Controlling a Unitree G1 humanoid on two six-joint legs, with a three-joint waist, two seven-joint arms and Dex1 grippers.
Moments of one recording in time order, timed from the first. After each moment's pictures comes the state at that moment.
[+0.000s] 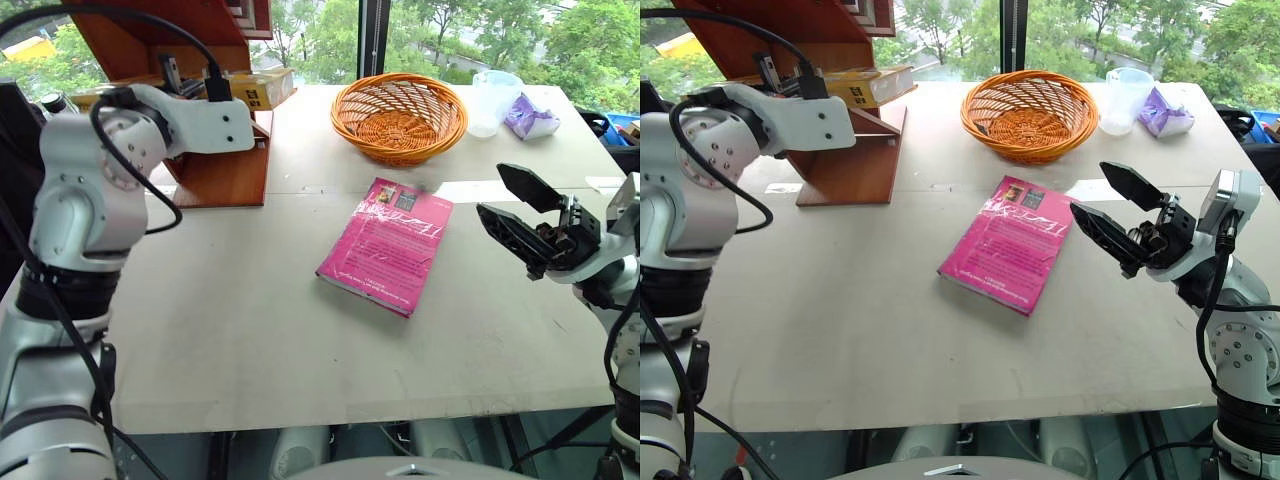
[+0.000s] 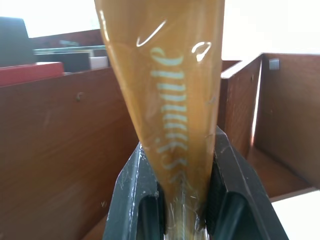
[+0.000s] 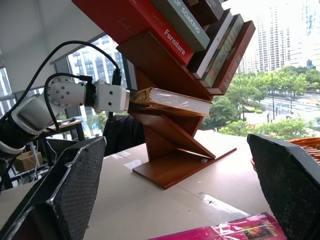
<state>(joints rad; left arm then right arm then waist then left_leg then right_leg) -0.87 0.99 -0.14 0.00 0.72 0.15 -0.85 -0.17 -0.51 -0.33 -0.44 1.00 0.41 0.82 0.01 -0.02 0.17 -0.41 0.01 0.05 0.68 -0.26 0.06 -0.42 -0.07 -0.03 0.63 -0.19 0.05</state>
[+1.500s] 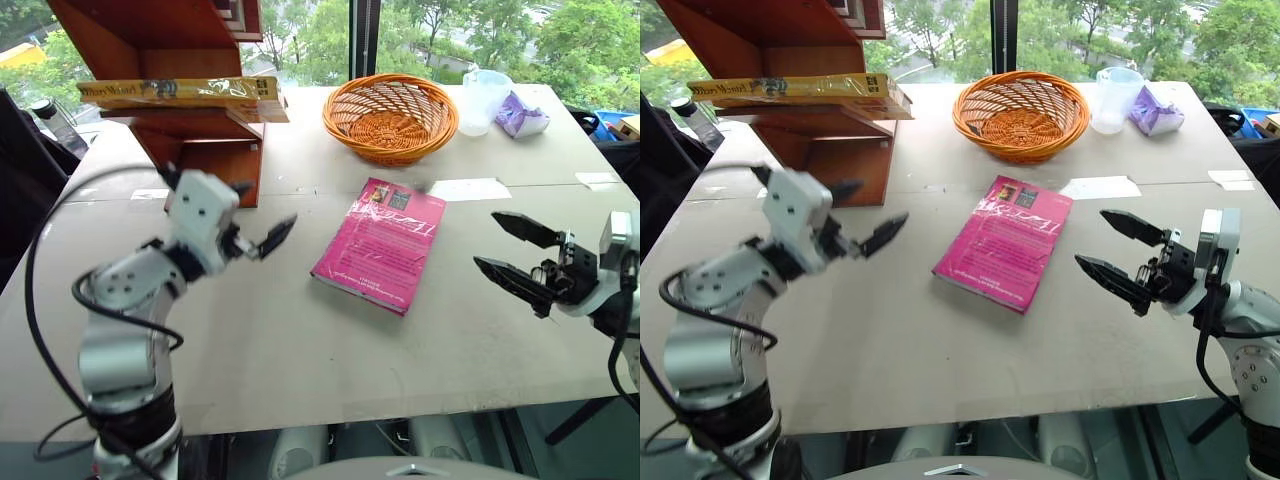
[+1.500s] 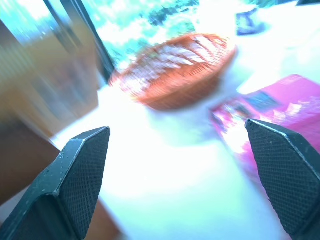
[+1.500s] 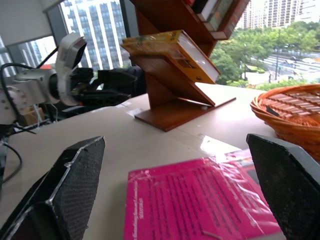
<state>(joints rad) -0.13 0.40 0.38 -0.65 -0.16 0.75 -0.87 0.05 -0.62 -0.32 -0.38 0.81 0.33 0.95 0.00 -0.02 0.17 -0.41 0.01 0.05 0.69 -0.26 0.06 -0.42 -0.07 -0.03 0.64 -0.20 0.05</state>
